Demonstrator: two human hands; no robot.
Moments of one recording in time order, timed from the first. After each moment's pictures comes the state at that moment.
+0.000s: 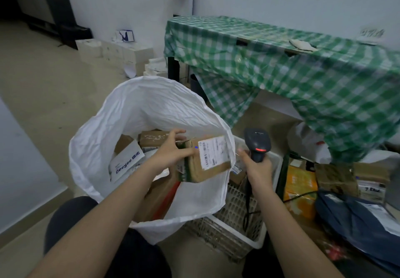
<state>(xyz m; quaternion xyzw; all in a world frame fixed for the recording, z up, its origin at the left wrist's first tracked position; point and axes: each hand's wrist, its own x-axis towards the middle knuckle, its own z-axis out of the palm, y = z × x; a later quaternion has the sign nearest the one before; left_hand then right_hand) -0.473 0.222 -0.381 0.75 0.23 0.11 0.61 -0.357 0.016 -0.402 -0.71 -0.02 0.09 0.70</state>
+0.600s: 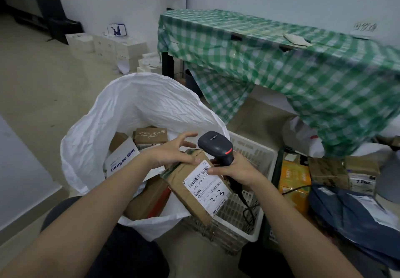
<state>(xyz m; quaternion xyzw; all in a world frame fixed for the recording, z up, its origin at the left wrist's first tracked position) -0.464 0.229 -0.377 0.79 0.10 -0.08 0.60 -0.359 0.021 -0.390 -0.71 -0.29 0.36 0.54</state>
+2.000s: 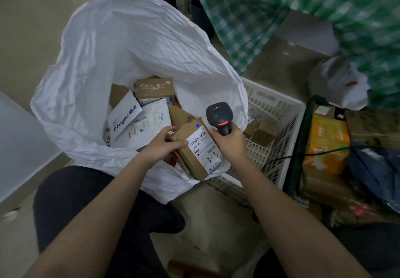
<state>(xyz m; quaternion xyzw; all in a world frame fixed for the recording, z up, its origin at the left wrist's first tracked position) -0.488 0.260 -0.529 0.69 0.34 -0.02 0.64 -0.369 0.087 -0.506 -0.84 -0.11 0.17 0.50</state>
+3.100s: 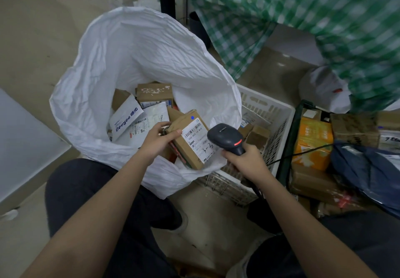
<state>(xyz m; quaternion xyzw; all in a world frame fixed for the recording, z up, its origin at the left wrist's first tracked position) -0.504 0.241 -0.497 0.68 0.37 0.10 0.63 -0.405 0.004 -0.466 -0.83 -0.17 0.24 0.47</state>
